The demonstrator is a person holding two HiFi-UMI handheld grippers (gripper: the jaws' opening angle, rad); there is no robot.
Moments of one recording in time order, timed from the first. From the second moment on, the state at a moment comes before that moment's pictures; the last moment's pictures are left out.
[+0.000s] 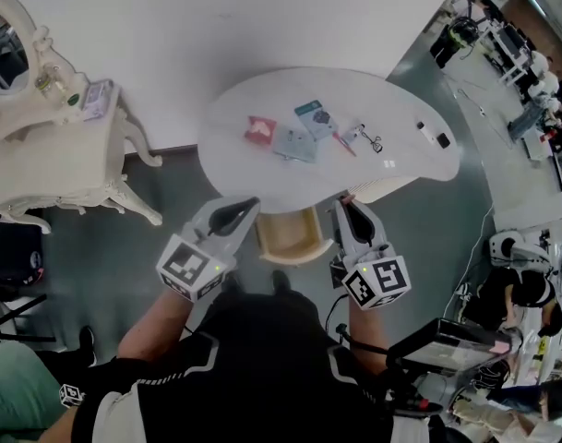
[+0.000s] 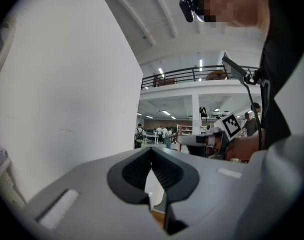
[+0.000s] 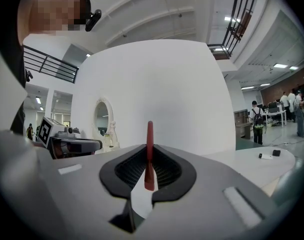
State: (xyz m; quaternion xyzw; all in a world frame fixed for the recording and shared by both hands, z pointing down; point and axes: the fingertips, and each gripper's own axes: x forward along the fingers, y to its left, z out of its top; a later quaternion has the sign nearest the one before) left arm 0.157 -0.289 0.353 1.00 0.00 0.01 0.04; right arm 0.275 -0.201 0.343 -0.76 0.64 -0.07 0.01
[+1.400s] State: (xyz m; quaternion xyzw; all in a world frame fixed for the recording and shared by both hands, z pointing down) left arm 0.184 -0.245 0.511 0.98 -0.11 0.14 0.12; right arm 0.290 -0.204 0.563 -0.51 0.81 -0.20 -0.20
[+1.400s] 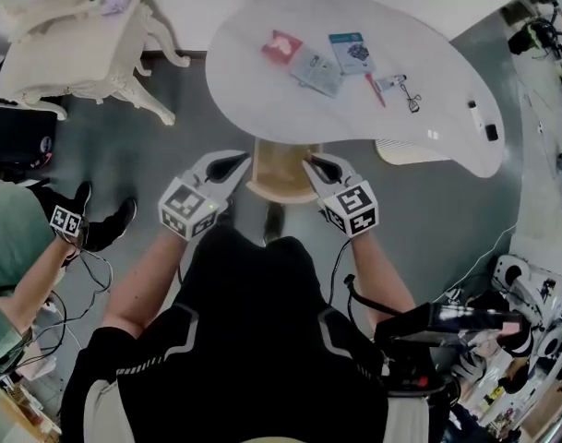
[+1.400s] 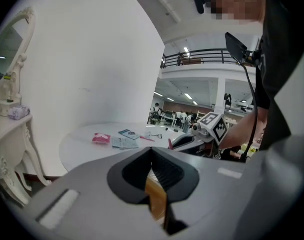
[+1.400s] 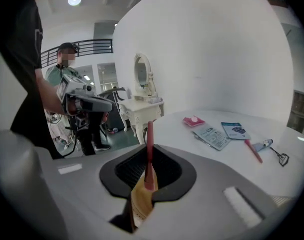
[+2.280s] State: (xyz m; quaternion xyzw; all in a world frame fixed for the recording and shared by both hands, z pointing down) left arm 0.166 -0.241 0.610 0.95 -0.16 0.21 0.19; right arm 0.267 -0.203 0.692 -0.37 0.82 -0.21 -0.38
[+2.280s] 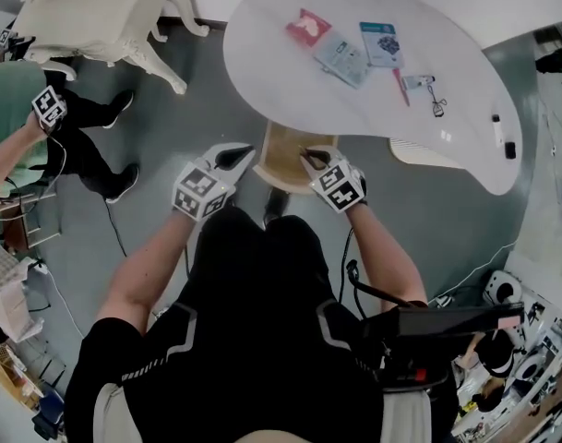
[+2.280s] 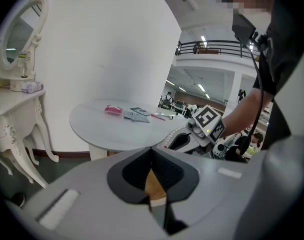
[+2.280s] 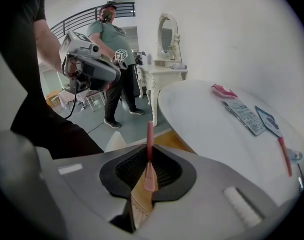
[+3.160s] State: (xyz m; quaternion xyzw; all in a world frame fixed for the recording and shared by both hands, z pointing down) left arm 0.165 -0.253 0.653 0.94 -0.20 0.22 0.19; right arm 0.266 -0.218 0.797 -0.26 0.80 -0.19 -0.50
